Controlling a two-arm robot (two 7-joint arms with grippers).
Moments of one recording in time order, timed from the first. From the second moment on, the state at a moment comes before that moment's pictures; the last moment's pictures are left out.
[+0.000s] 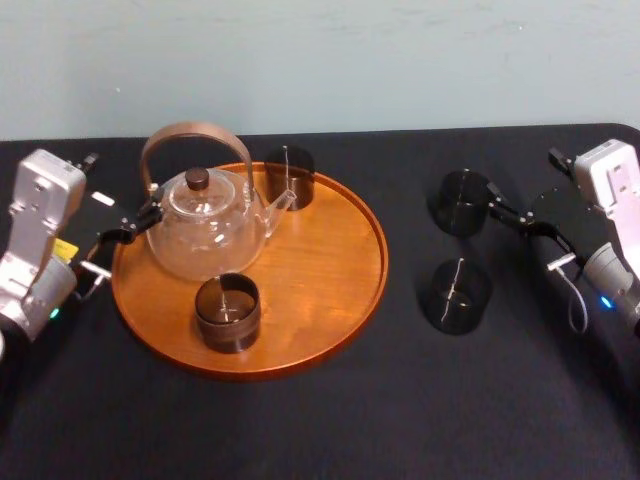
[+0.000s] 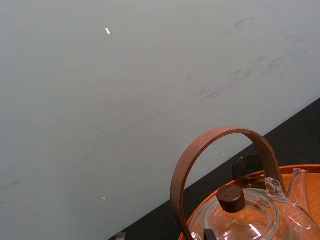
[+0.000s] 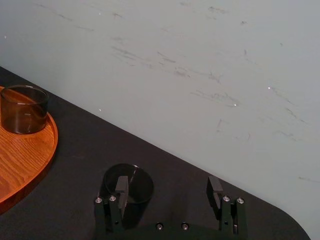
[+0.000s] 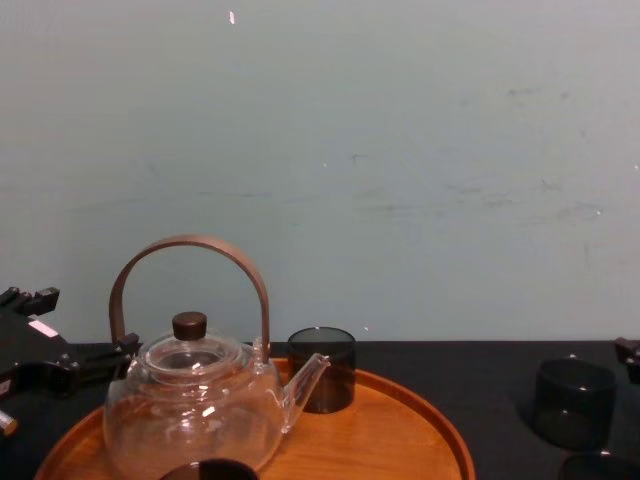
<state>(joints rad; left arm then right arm) -0.20 0.60 0.45 -1.41 -0.25 -0.12 0.03 0.20 0.60 -0.45 -1.41 0.25 -0.12 -0.03</state>
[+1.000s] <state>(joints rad) -0.20 0.60 0.45 -1.41 -0.25 -0.12 0.03 0.15 0.62 -0.39 -1.46 0.27 -0.10 0.04</state>
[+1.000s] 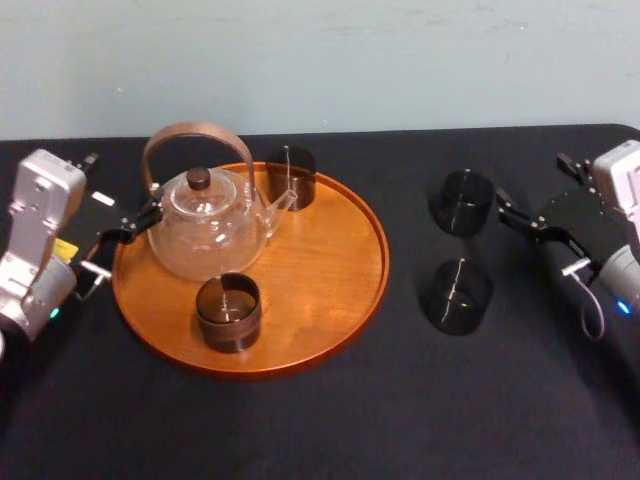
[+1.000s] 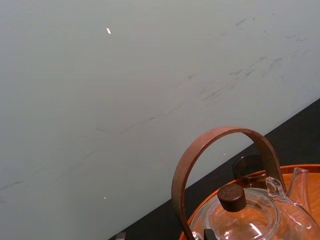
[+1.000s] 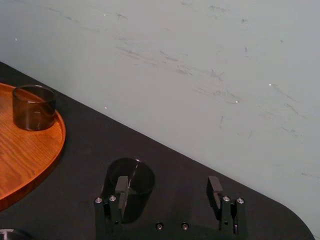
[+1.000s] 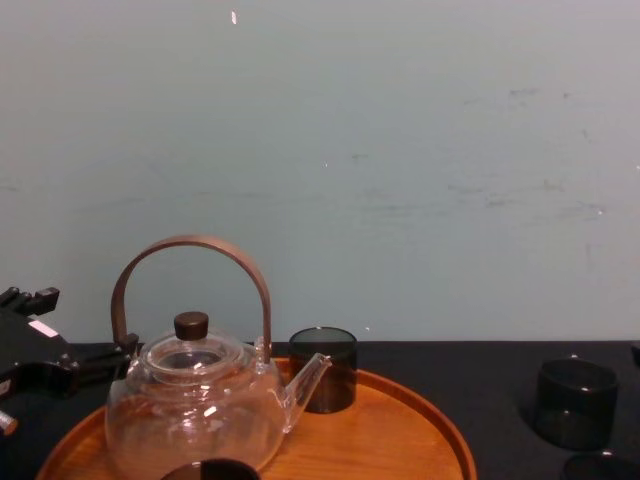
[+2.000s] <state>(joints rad) -0.20 0.60 0.45 -1.41 -0.25 -0.12 0.03 -0.07 0.65 -0.32 -1.62 0.29 -0.15 0.12</state>
